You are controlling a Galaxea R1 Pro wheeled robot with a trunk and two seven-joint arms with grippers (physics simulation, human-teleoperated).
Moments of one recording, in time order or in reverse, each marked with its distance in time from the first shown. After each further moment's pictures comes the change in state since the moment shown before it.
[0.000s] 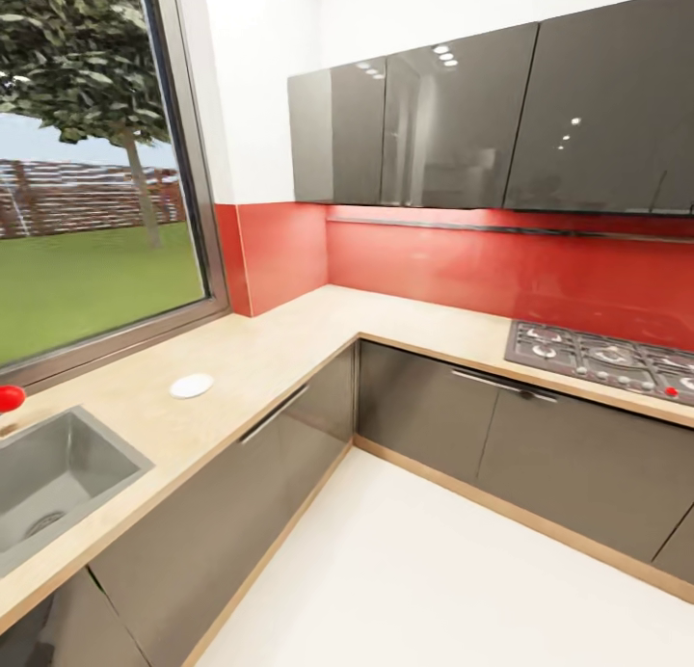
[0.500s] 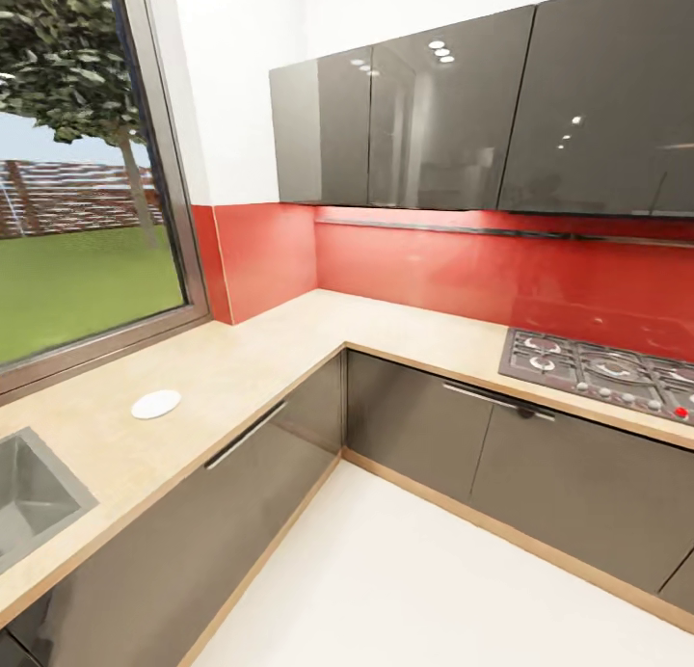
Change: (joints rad) left arm 0.000 0.000 0.000 0.000 0.001 -0.001 0.000; right arm 0.000 -0.002 -0.003 0.001 -0.002 -0.005 -0.003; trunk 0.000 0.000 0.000
